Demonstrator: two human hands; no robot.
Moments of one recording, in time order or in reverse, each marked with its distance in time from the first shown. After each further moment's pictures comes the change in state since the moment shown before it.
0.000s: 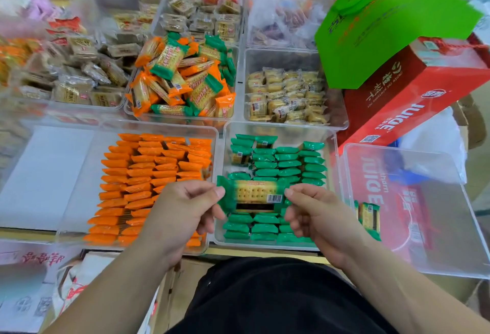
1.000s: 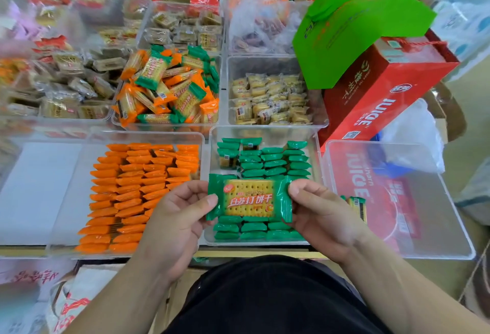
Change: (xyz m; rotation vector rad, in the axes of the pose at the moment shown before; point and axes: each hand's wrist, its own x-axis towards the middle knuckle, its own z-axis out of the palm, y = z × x) left_hand -0.022 -0.004 0.022 -0.450 -0.072 -0.011; right_hand -0.015 0.005 -0.025 0.375 -0.272 -0.117
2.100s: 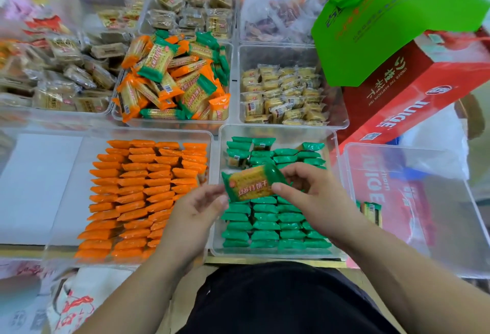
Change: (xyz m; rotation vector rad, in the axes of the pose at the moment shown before) left_hand 0.056 -0.026 -0.024 0.551 0.078 0.049; right_hand 0.059 -0.009 0.012 -0.994 0.187 -0.269
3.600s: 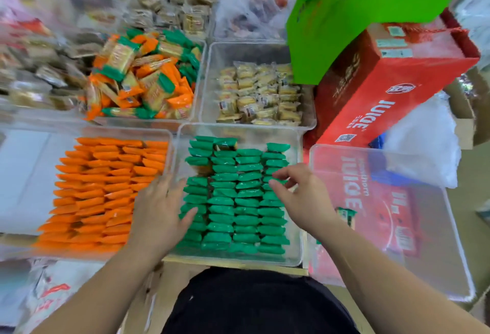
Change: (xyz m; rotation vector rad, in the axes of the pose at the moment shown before) left_hand 0.041 -0.038 0.048 1.351 0.154 0.364; right_hand 0.031 0.108 -0.075 -0.251 0.092 -0.030
